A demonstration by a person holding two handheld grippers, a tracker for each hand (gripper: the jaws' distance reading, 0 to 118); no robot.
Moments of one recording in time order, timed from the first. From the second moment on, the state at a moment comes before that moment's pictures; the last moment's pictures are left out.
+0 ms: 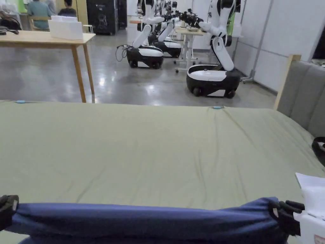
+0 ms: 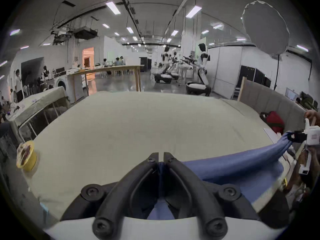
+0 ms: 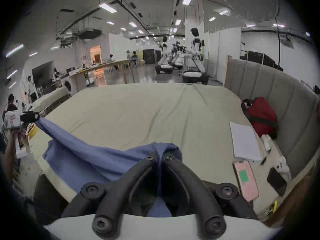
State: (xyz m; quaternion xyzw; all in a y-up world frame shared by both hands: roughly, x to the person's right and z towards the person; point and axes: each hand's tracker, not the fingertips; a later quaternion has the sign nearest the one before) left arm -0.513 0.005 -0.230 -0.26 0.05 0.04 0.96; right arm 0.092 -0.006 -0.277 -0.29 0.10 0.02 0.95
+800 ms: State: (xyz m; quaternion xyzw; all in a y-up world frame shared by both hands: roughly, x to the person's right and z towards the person) left arm -0.418 0.010 -0.207 -0.17 0.10 -0.07 0.98; right arm -0.021 -0.002 -0.241 -0.11 0.08 0.04 0.99
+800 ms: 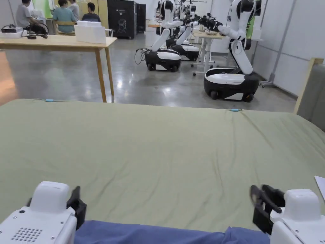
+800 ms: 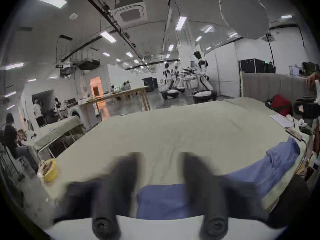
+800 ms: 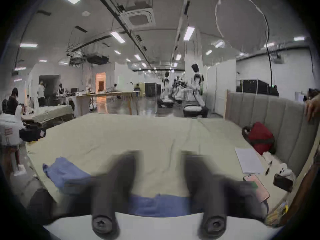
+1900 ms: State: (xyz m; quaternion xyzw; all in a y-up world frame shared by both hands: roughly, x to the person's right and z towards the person) left arm -0.604 -0.193 -0.222 -0.26 -0.04 0.55 0.80; right arm -0.034 0.001 -0.219 -0.15 0.09 0.00 0.98
